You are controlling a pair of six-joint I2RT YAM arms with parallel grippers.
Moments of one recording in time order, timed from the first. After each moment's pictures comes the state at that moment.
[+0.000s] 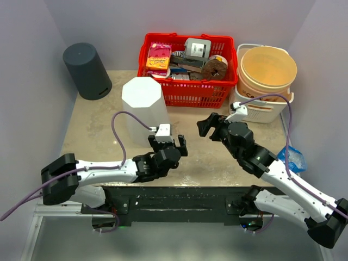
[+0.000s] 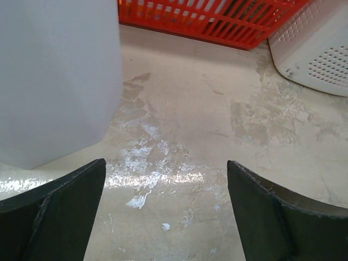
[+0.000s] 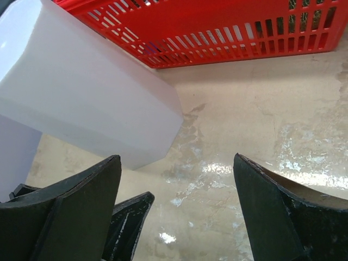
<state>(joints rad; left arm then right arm) -1.22 1.34 0.73 0.09 -0.96 -0.77 0.76 0.85 0.78 -0.21 0.40 0.64</state>
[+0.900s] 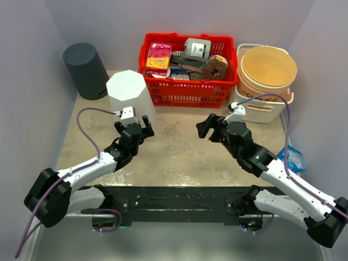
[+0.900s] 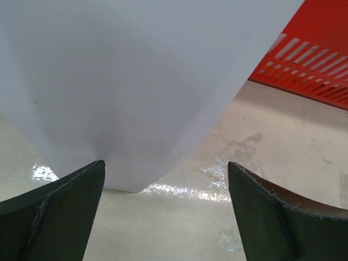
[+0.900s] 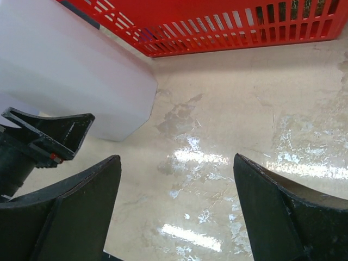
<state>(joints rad) -0.66 1.17 0.54 0.23 -0.64 -0.53 0.75 0.86 0.78 -0.25 0.37 0.64</state>
